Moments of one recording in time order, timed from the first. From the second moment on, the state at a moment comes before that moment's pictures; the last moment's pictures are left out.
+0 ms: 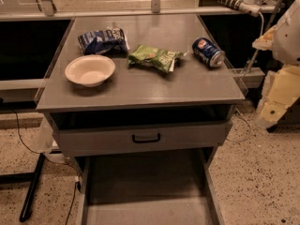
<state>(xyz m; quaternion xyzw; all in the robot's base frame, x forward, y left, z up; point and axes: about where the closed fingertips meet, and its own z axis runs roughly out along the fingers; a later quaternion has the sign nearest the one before) 0.438 -0.217 0.976 -0.60 0.78 -0.03 0.16</state>
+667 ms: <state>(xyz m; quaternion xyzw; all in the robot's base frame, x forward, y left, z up) 0.469 -0.198 0.973 -0.63 0.75 -0.06 0.19</state>
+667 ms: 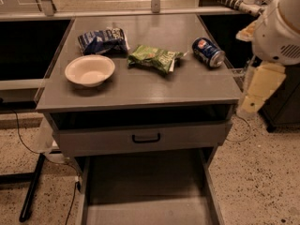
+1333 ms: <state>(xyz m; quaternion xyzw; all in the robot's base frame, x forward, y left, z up) 0.552 -0.166 0.975 -0.65 0.69 -0.06 0.31</state>
